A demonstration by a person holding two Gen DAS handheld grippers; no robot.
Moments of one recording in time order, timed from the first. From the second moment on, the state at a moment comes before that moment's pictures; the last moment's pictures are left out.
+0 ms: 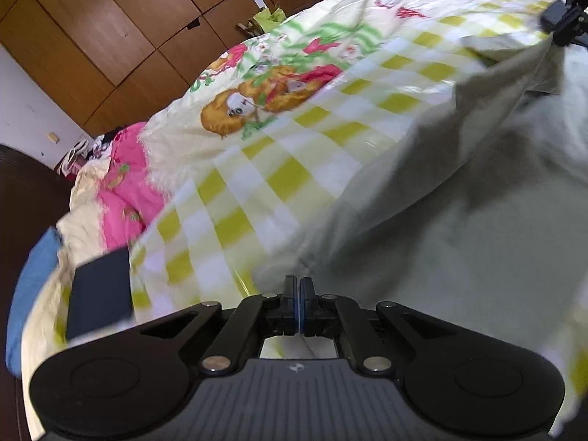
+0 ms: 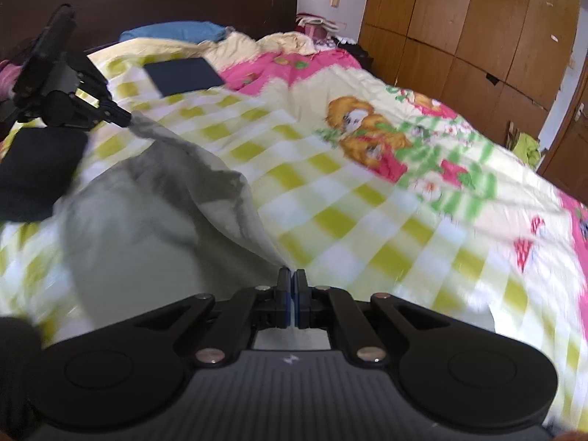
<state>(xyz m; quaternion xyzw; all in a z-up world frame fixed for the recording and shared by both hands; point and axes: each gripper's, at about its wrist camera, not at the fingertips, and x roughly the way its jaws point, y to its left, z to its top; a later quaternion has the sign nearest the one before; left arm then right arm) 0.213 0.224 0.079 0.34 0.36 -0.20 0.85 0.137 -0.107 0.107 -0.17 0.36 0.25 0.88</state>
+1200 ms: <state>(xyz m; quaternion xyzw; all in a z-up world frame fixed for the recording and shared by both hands) 0.154 0.194 -0.014 0.44 0.25 -0.20 0.84 0.188 0.058 -0.005 -0.21 0.34 0.26 0.88</state>
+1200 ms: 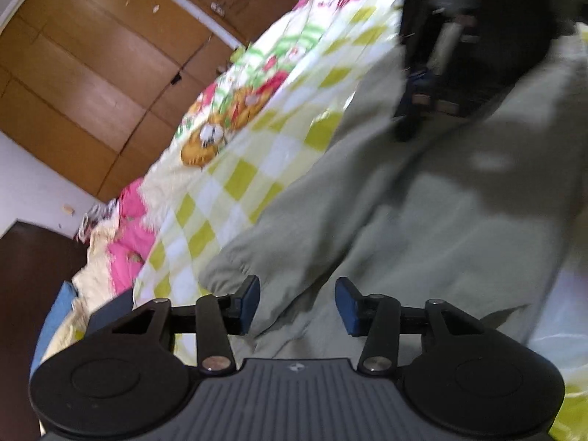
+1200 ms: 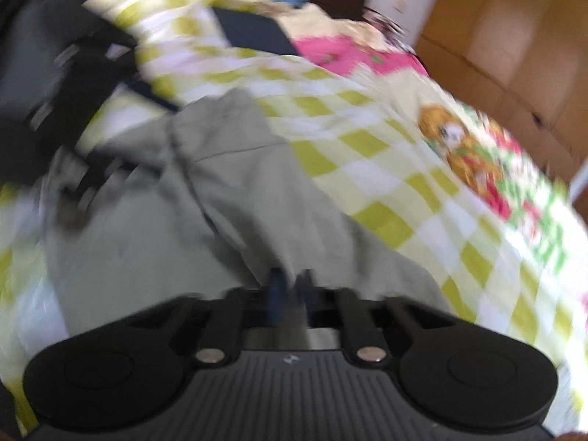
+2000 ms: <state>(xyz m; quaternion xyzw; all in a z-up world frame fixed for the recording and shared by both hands) 0.190 0.199 -0.022 0.47 0.22 -0.06 0.85 0.153 0.066 0.008 -0.22 0.34 0.31 0.86</state>
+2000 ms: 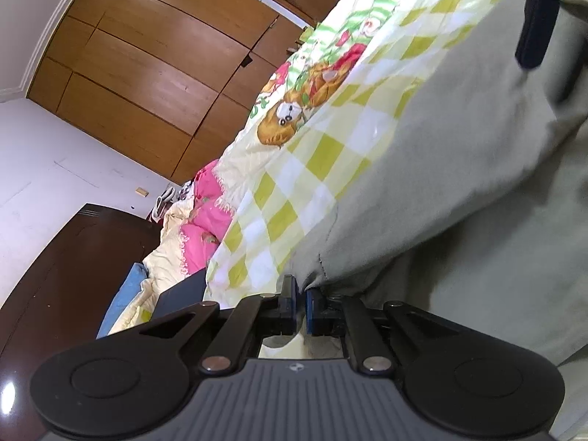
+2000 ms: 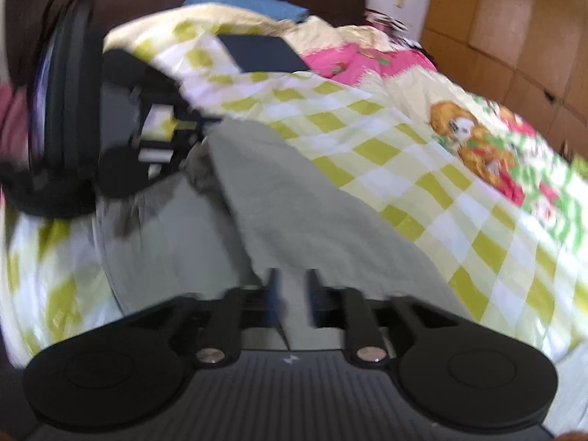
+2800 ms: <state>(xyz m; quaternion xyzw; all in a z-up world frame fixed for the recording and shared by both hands) 0.075 0.216 -0.047 0.50 0.27 -0.07 0.82 0.089 0.068 -0.028 -0.24 0.39 0.32 0.83</state>
